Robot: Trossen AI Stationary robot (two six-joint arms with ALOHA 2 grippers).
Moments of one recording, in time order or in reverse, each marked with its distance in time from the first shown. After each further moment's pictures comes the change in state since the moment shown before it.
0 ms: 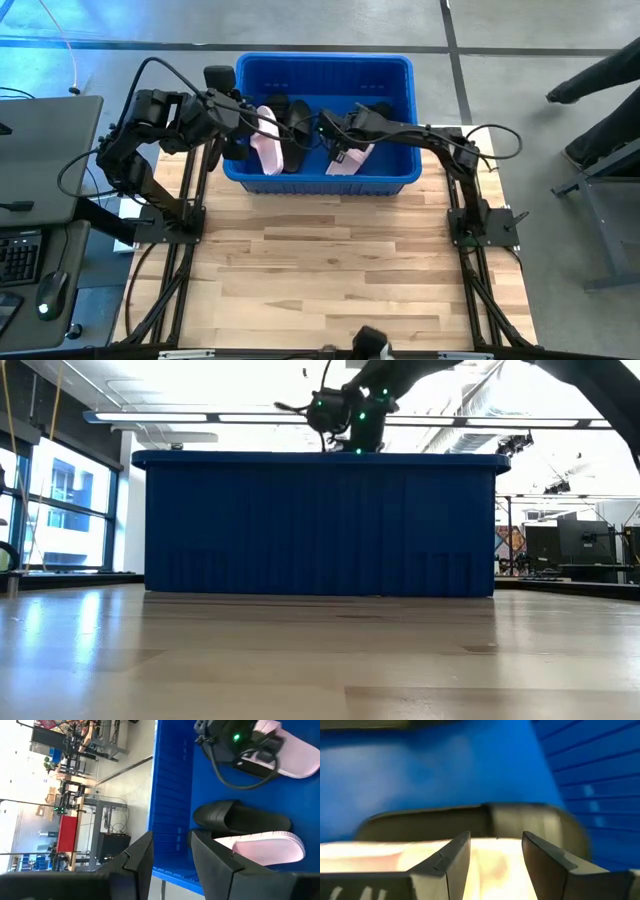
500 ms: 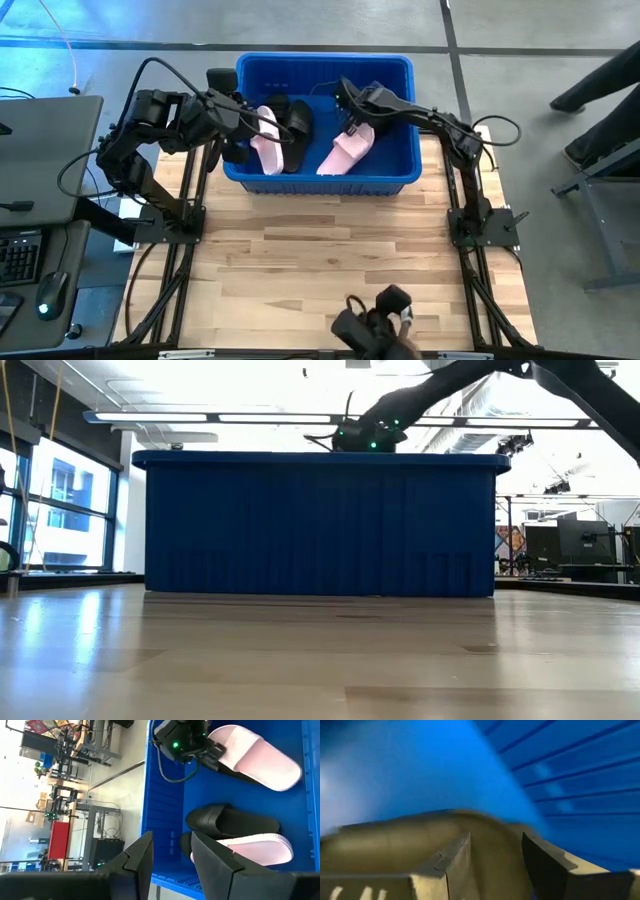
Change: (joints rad) left arm 0.000 0.000 0.000 0.000 0.045 0.000; right arm -0.232 0.031 -0.001 0.112 0.010 -0.050
